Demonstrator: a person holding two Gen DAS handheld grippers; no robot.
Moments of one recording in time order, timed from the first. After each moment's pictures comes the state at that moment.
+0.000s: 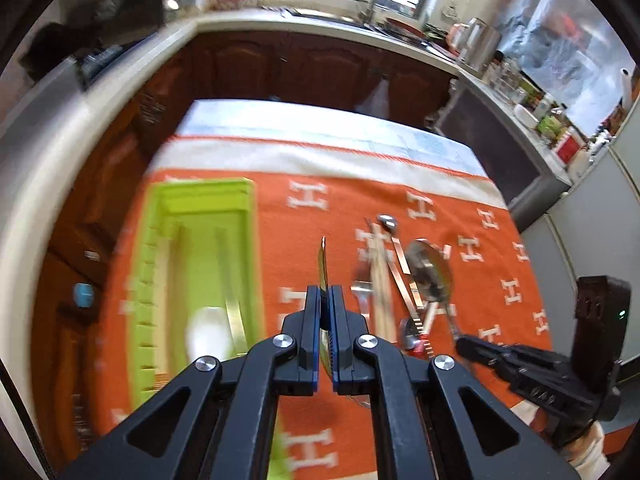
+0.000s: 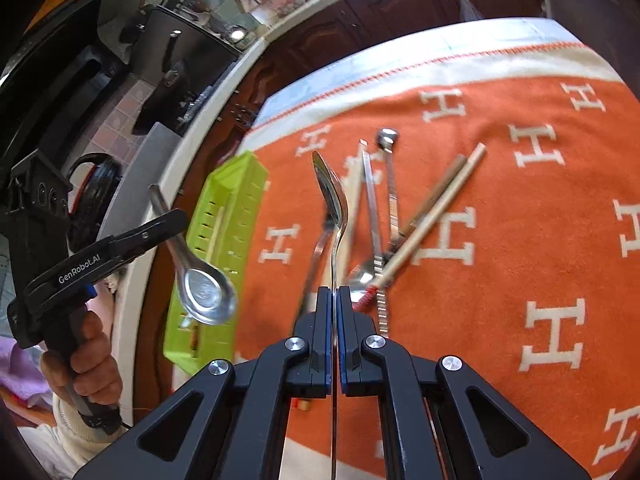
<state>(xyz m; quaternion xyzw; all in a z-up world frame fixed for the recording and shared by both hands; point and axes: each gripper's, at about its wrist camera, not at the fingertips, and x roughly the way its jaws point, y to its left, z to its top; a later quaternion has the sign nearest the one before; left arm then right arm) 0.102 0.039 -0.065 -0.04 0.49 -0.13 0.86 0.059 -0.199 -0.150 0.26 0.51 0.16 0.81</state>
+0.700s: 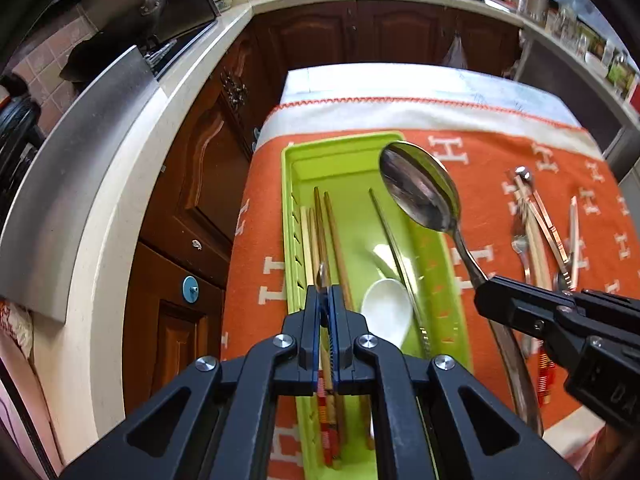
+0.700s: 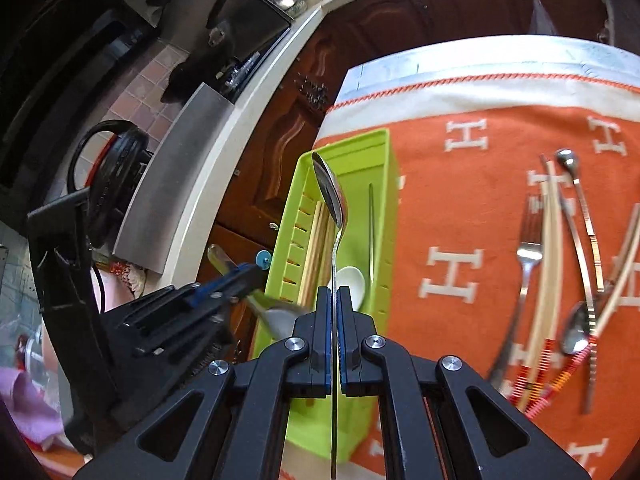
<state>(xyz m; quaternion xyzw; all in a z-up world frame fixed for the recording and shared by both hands) 0.125 0.111 -0.117 0.09 0.53 -0.01 0.84 0.136 -0.014 -0.124 0.25 0.53 0.20 0.79</state>
